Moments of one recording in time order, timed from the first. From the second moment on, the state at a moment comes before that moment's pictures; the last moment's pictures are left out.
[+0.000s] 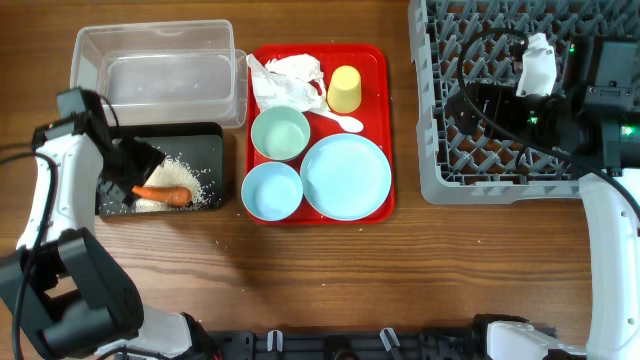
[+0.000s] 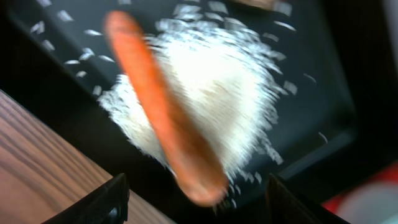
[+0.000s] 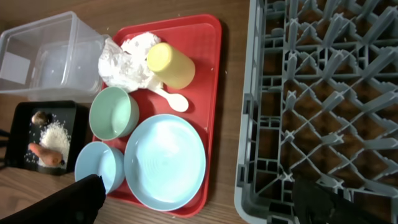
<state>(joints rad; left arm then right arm) 0.34 1.69 1.23 -1.00 0.10 -0.63 -0.07 1.37 1.49 -1.07 -0.41 0.06</state>
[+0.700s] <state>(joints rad) 0.05 1.52 1.34 -0.98 0.07 -0.51 0.52 1.81 1.25 -1.02 -0.11 0.59</state>
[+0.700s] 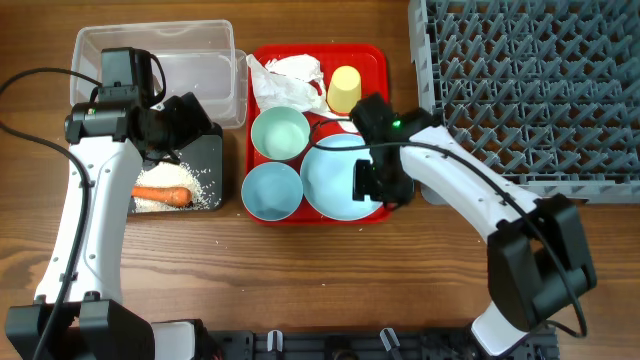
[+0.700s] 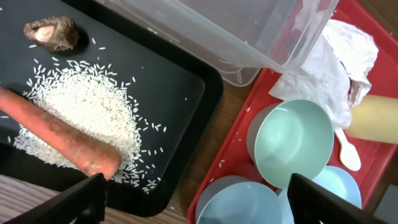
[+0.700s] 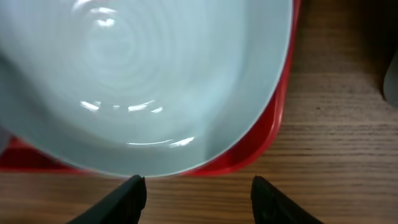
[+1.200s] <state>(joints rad) 0.05 1.52 1.34 -0.98 0.07 -0.51 0.52 1.80 1.04 -0.66 0.01 0.66</state>
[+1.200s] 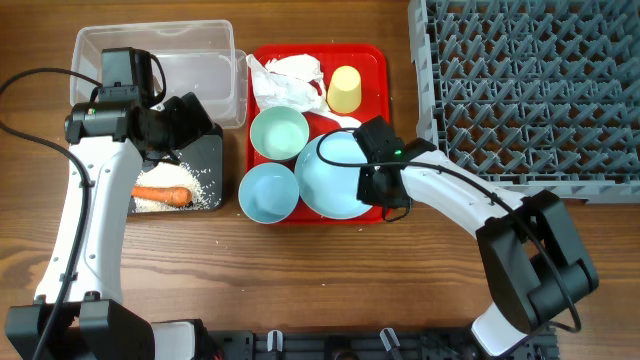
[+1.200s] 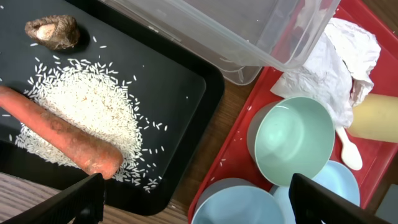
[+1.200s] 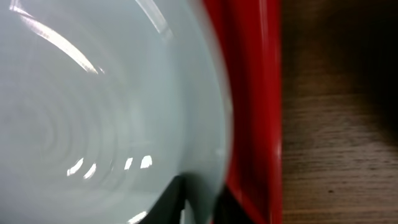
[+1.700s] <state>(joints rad) 0.05 1.52 1.34 -0.98 0.07 -0.51 0.39 1.63 1.11 -0.80 0.08 0.50</state>
